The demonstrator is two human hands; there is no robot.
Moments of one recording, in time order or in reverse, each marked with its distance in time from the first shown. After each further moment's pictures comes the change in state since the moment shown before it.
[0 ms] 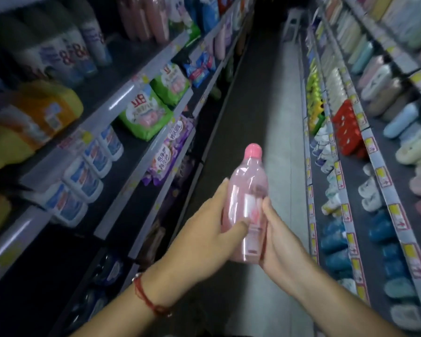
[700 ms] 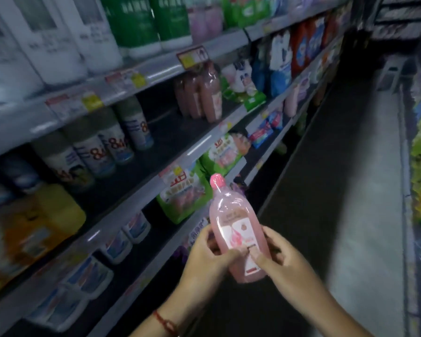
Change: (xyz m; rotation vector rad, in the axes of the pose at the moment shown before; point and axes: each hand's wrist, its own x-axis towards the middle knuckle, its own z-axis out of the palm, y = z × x) left_hand 0.276 -0.039 -0.076 -0.575 0.571 -0.338; right_hand 0.292 -0.171 0.003 -0.827 -0.294 -0.309
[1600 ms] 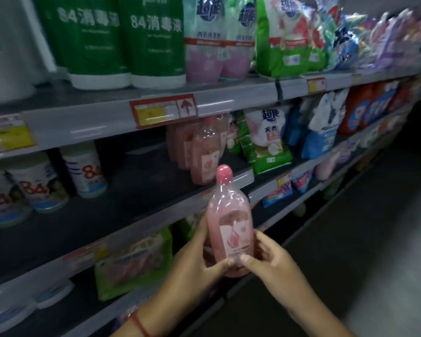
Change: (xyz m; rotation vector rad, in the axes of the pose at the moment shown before) left_hand 0.266 0.090 0.087 0.426 0.241 0.400; right_hand 0.332 -0.033 -0.144 -0.036 -0.288 0.044
